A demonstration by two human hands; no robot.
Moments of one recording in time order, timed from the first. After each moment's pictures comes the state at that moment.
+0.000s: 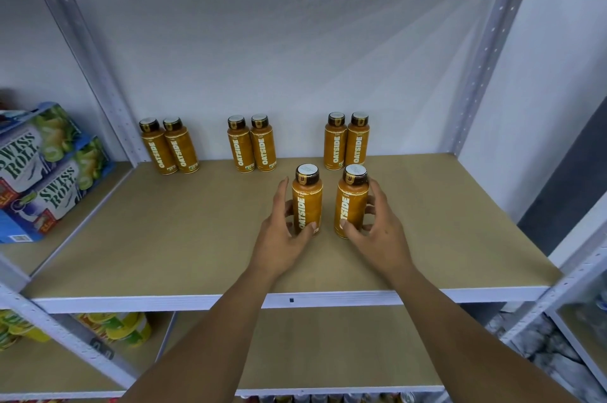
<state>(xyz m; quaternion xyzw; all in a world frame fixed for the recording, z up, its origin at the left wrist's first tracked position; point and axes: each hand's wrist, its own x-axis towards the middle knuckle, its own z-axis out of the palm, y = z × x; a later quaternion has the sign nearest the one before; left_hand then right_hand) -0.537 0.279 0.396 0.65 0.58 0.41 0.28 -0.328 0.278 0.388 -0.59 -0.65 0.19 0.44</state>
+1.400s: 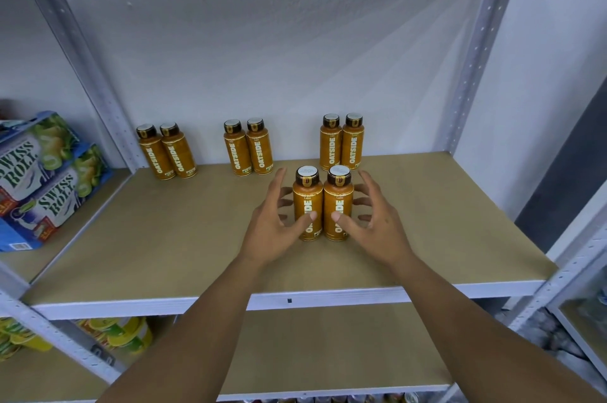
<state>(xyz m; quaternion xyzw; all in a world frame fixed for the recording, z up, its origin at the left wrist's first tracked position) -0.543 0.285 0.422 0.68 0.55 0.42 0.26 -0.324 0.279 0.409 -0.55 -0.68 0.20 0.45</state>
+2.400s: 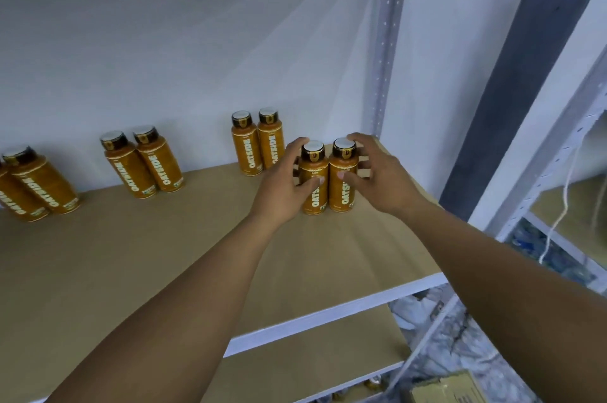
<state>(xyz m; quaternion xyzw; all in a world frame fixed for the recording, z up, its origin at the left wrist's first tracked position) -0.386 0.372 0.444 0.77 0.43 0.37 0.27 -0.180 0.328 0.448 -0.60 -0.66 0.18 0.43</state>
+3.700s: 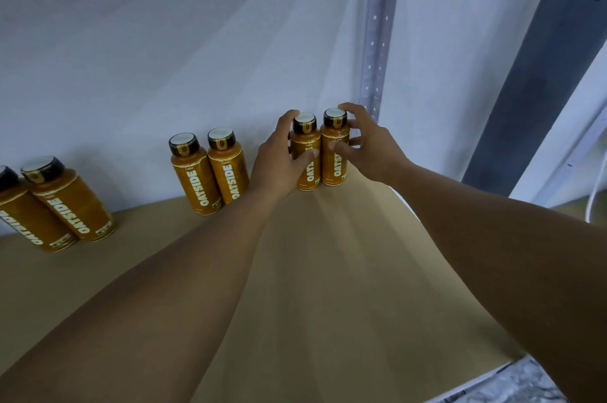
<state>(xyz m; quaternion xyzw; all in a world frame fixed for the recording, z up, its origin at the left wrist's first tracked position) -0.289 0.516 0.446 0.77 0.47 0.38 0.22 -0.100 0.484 0.453 -0.63 -0.64 0.15 0.40</state>
